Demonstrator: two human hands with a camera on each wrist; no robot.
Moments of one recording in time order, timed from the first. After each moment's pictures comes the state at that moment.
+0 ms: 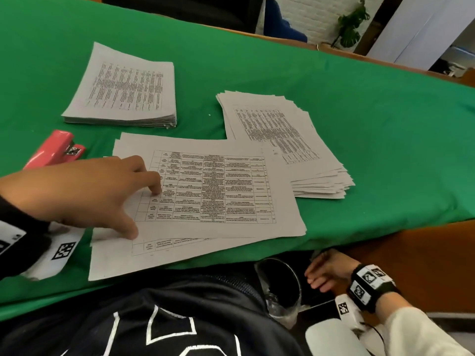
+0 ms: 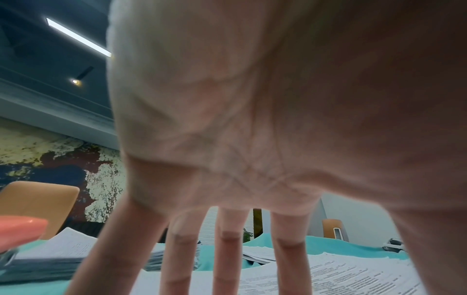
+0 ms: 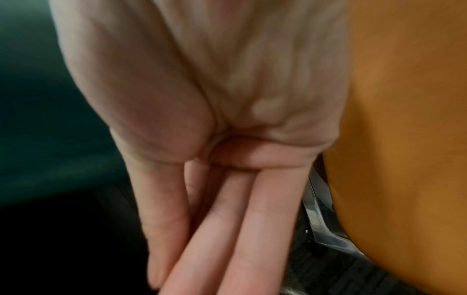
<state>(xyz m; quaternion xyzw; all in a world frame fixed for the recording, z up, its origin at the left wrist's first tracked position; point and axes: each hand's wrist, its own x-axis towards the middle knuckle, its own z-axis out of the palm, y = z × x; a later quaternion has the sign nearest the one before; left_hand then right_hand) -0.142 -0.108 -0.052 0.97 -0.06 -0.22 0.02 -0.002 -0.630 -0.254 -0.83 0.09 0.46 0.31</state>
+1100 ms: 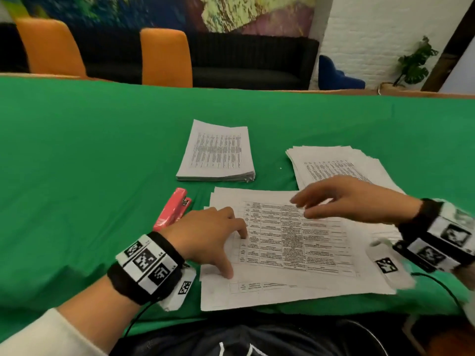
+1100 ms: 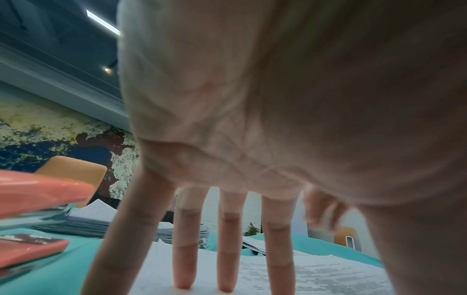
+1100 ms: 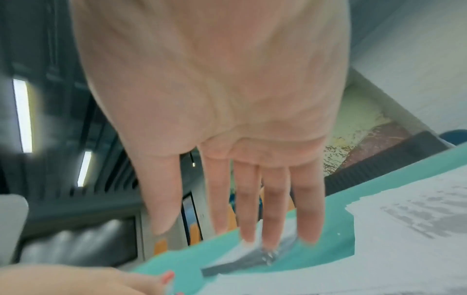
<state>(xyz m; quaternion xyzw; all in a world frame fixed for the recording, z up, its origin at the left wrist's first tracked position) -0.160 -0.114 -0.040 0.98 -0.04 -0.17 0.06 -0.004 -0.376 0.017 -0.84 -0.43 0.25 0.24</state>
